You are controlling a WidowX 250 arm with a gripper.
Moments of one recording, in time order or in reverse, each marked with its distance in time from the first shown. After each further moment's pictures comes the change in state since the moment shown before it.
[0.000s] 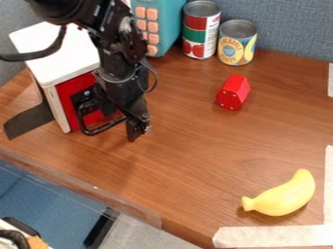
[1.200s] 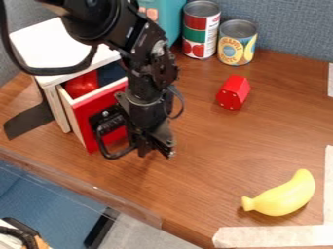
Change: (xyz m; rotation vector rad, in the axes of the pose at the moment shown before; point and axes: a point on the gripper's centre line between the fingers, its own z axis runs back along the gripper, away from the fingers) arm -0.007 -0.056 0.003 -0.096 0.082 0.022
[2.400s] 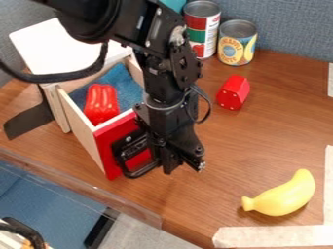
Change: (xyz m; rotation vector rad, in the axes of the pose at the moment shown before) arm -0.005 -0.046 0.027 -0.134 0.001 0.014
